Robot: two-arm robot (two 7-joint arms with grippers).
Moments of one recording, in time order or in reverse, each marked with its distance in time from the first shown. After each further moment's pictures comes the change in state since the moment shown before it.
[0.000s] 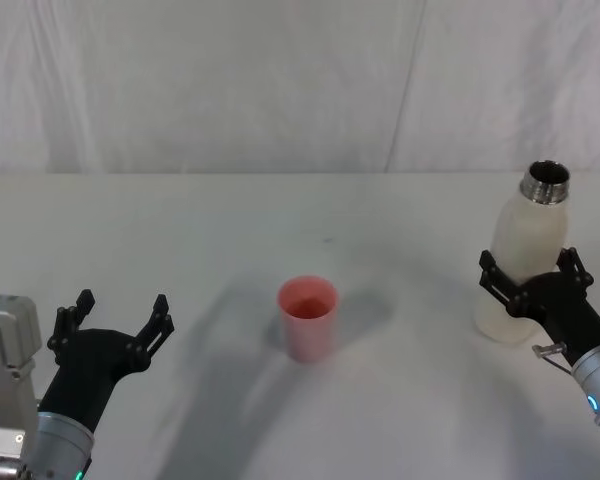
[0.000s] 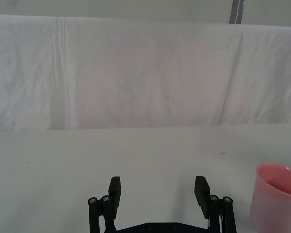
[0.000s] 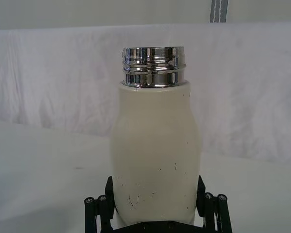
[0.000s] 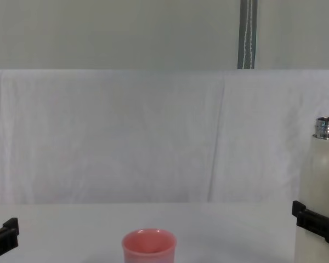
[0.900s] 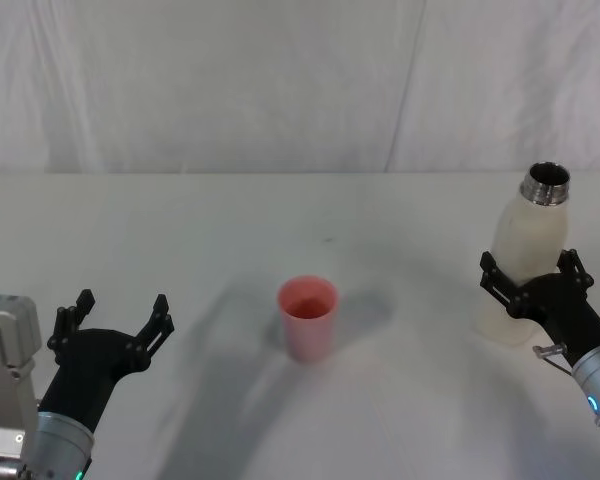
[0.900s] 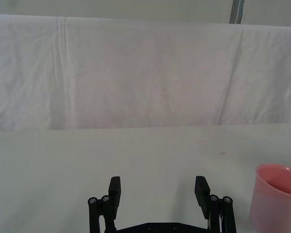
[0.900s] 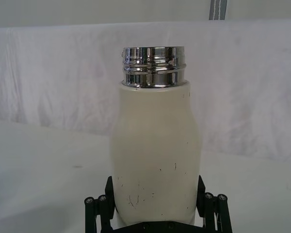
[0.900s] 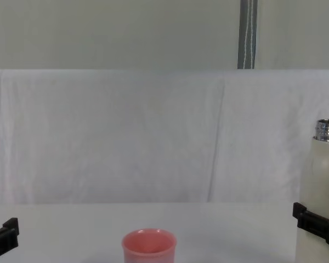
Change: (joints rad) left arm 0.000 0.000 0.000 0.000 0.000 0.000 0.000; right arm 0.001 -0.001 0.001 0.006 0.000 0.002 -0.002
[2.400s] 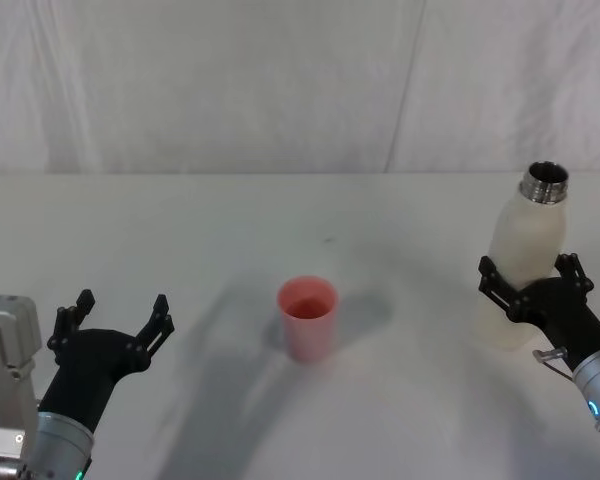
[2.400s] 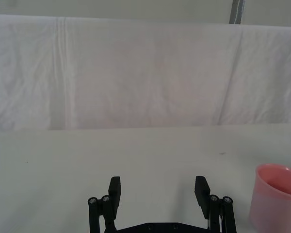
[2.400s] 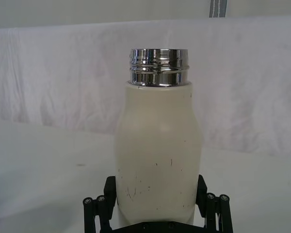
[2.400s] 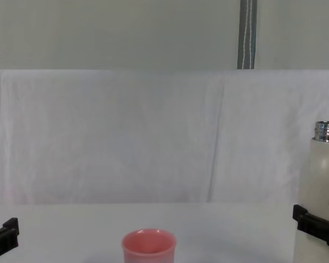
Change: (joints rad) left arm 0.000 0.000 0.000 0.000 0.000 0.000 0.000; right arm -0.018 0.004 -0.003 -0.025 0.012 0.017 -0.002
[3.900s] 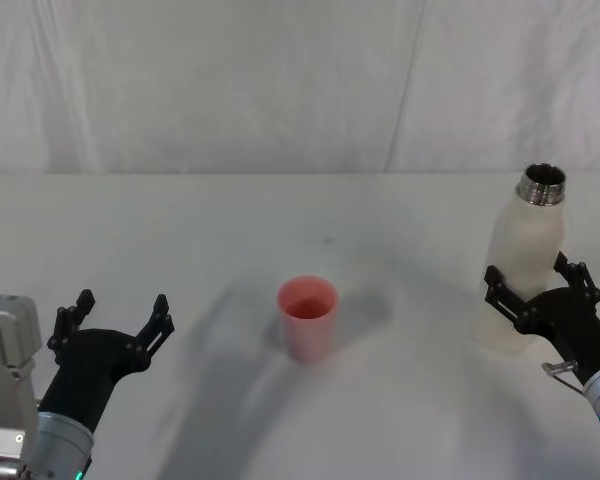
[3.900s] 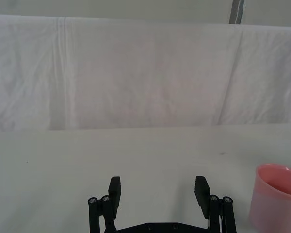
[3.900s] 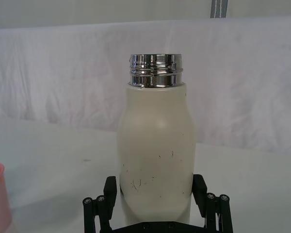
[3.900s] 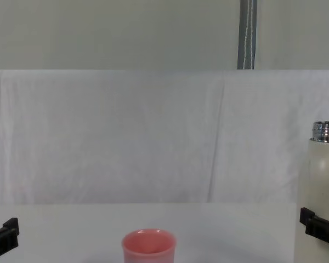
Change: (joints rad) left arm 0.000 0.000 0.000 0.000 0.000 0.000 0.000; right arm -0.067 0.019 0.010 -0.089 0.012 0.033 0.001
